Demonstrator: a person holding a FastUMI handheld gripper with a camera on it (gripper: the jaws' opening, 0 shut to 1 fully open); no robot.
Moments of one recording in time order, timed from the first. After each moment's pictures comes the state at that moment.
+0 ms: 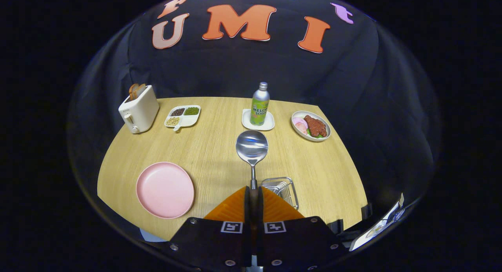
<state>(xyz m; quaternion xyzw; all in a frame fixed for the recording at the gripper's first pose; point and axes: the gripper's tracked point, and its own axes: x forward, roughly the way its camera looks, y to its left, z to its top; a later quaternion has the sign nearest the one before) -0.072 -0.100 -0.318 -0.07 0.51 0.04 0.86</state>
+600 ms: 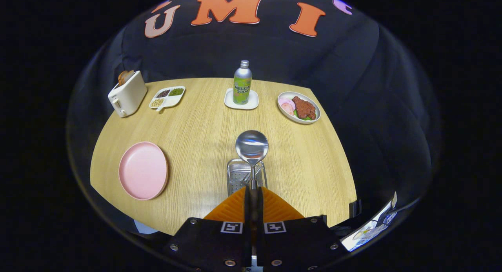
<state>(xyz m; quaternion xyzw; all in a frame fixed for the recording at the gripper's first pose) -0.095 -0.159 -0.348 -0.10 0.57 0.04 0.82</state>
